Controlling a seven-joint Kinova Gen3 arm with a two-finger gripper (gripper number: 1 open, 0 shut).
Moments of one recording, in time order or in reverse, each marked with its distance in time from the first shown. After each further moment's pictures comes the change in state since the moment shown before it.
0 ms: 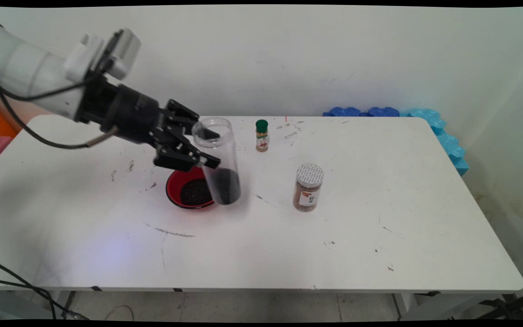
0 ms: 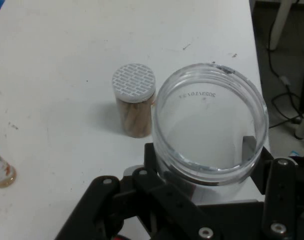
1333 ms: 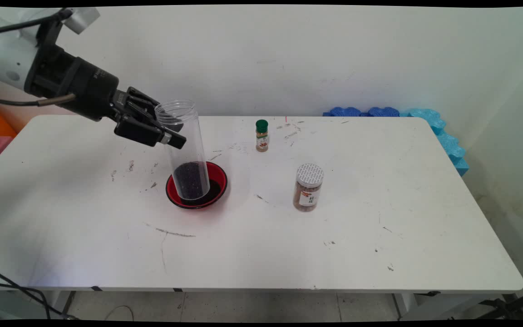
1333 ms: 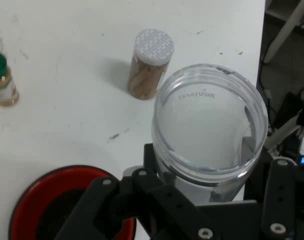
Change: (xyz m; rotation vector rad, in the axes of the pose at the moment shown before) arm -0.005 -0.025 -0.056 0.003 -0.062 -0.310
